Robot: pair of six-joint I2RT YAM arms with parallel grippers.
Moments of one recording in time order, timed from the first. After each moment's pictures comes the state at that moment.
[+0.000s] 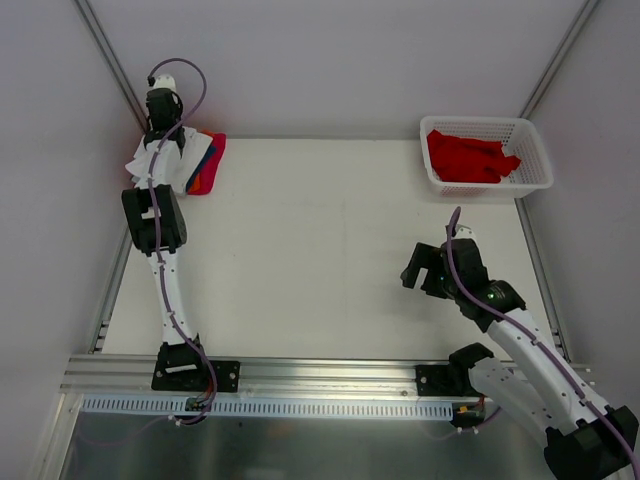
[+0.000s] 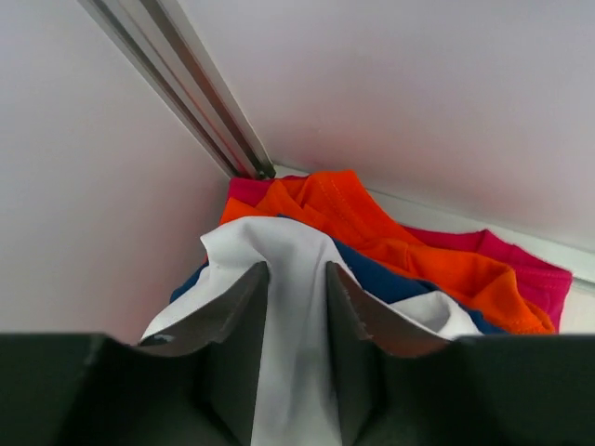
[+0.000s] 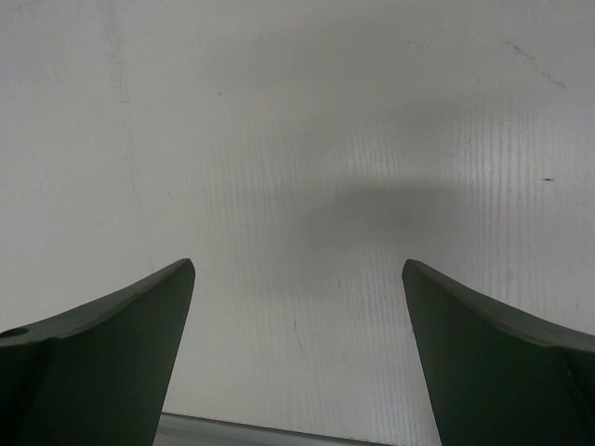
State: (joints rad) left arm 0.17 2.47 2.24 -0.11 -0.27 0.12; right arm 0.44 0.75 0.61 -0.66 0.13 0.58
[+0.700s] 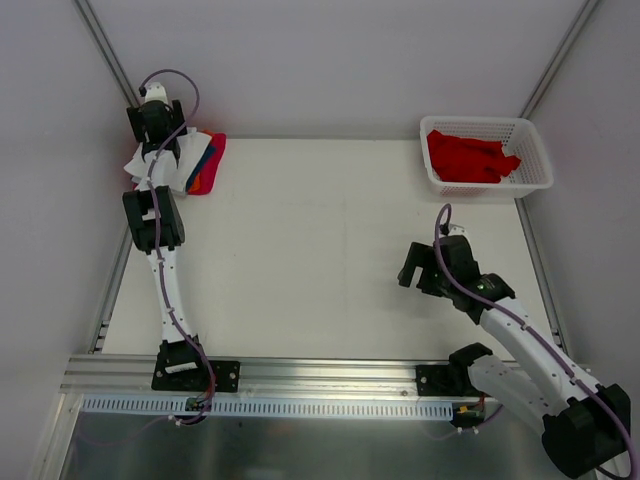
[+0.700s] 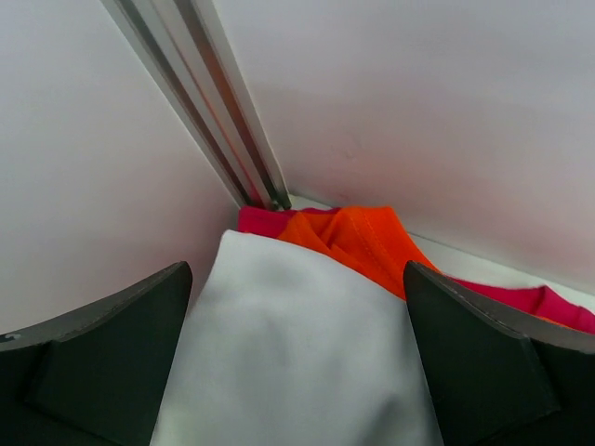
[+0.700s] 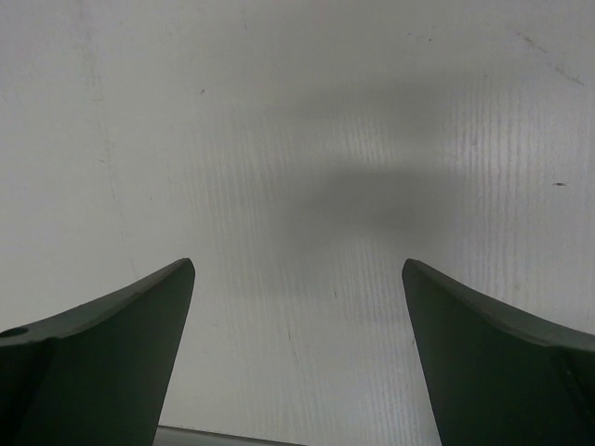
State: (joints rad) left arm 0.22 2.61 2.29 0.07 -0.25 0.09; right arm 0.44 0.83 0.59 -0.61 0.13 0.58
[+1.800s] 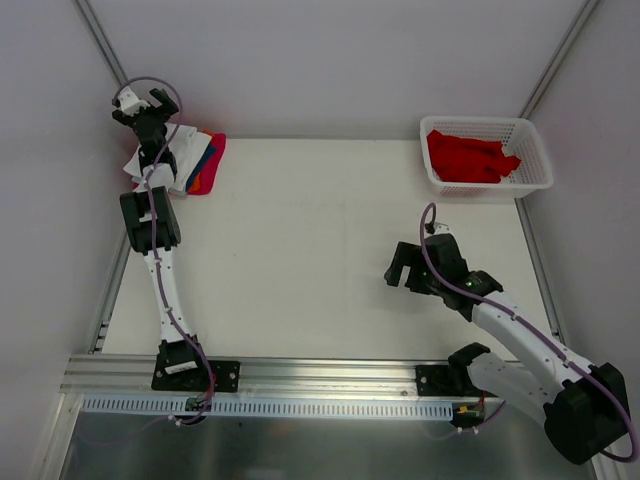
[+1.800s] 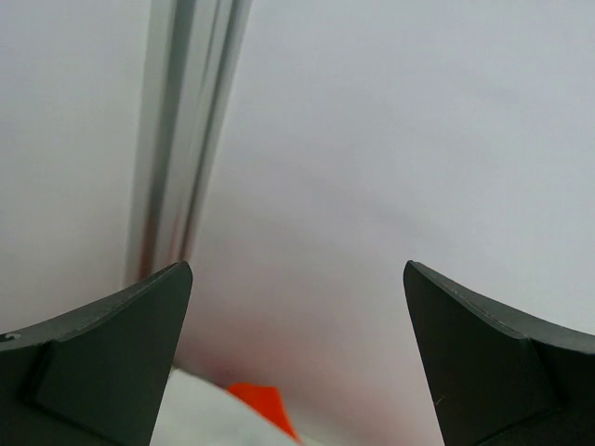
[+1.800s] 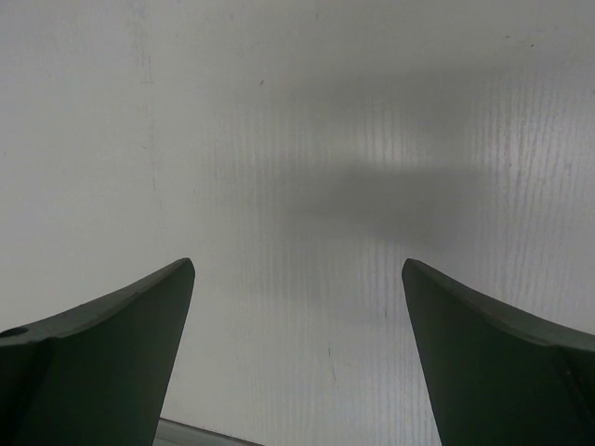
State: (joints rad) left arm 0.27 2.66 2.17 0.77 -0.15 -0.29; right arm 0.50 0.93 0.58 -0.48 0.09 0.61
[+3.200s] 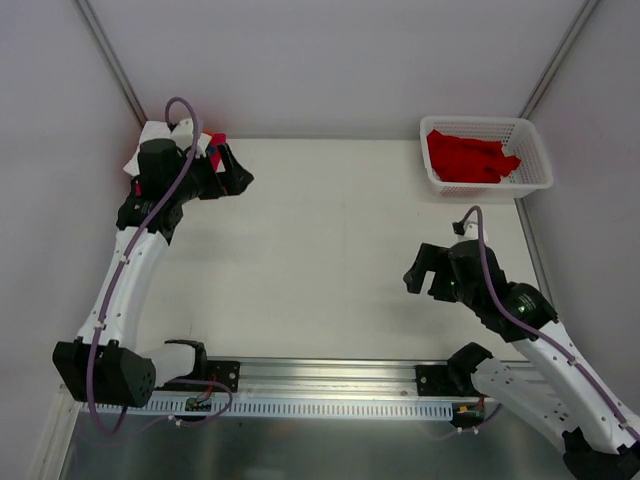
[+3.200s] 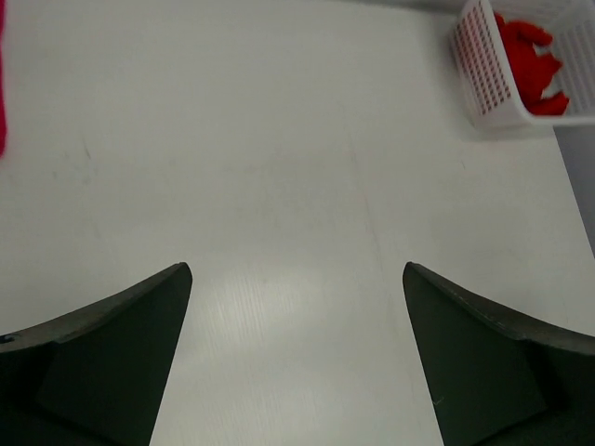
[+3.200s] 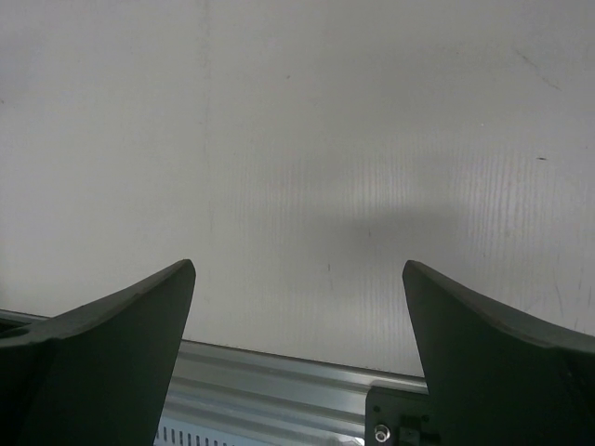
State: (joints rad) left arm -0.07 1.23 1.27 -0.43 0.32 -0.32; right arm 0.63 0.64 0.84 -0.94 0.22 0.64
